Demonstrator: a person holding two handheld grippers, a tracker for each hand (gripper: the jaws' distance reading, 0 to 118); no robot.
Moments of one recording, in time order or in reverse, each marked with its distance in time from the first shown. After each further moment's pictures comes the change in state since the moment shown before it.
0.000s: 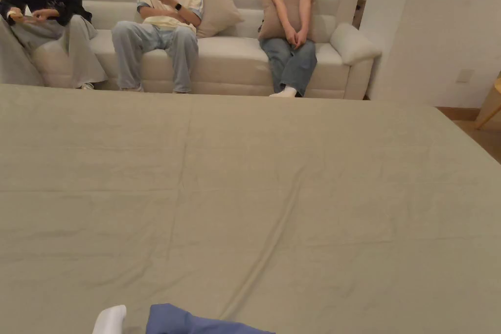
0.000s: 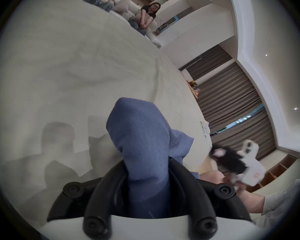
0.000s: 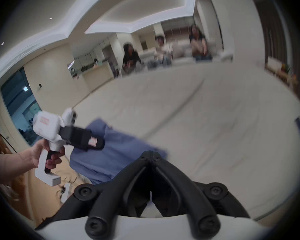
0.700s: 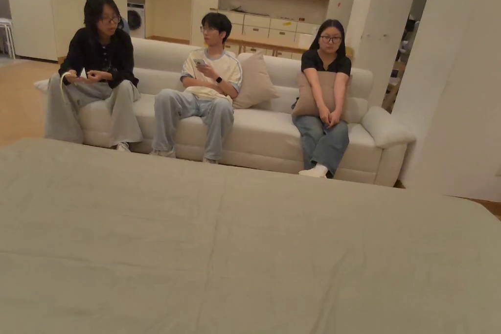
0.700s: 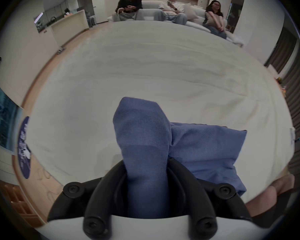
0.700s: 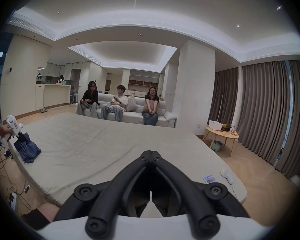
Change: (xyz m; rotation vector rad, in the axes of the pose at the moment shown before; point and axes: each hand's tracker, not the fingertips) left arm -0.141 0.112 0.251 -0.026 0.953 -0.073; right arm -0.006 0.075 0.179 0.349 -0.512 0.233
